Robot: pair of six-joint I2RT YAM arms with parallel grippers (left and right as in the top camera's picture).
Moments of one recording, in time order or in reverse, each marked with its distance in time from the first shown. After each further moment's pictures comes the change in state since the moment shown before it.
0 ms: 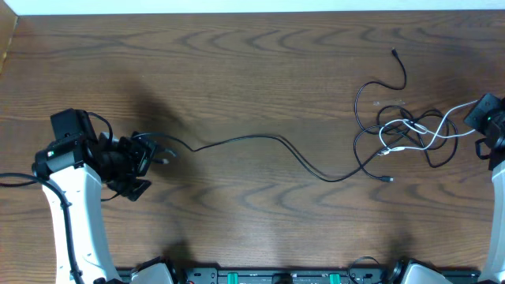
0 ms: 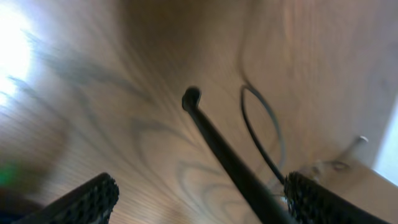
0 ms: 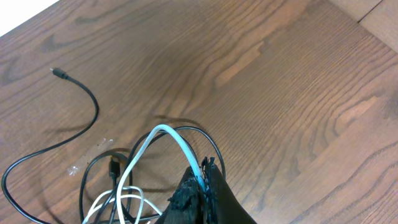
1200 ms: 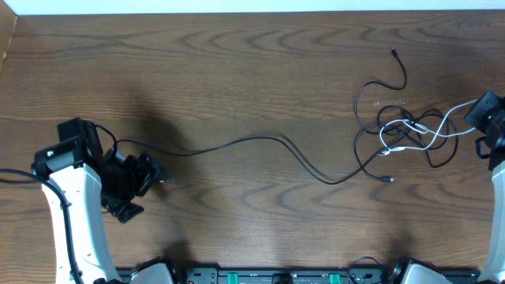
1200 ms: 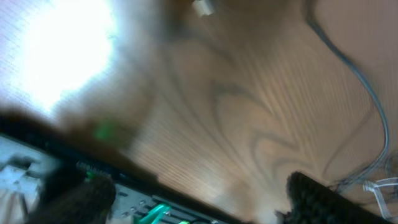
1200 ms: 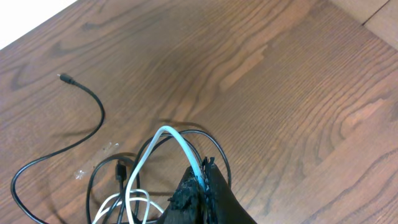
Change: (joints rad) left arm 0.000 0.001 0.005 -0.216 -0.169 0.197; right arm 0.000 0.000 0.000 0.017 -0.011 0.011
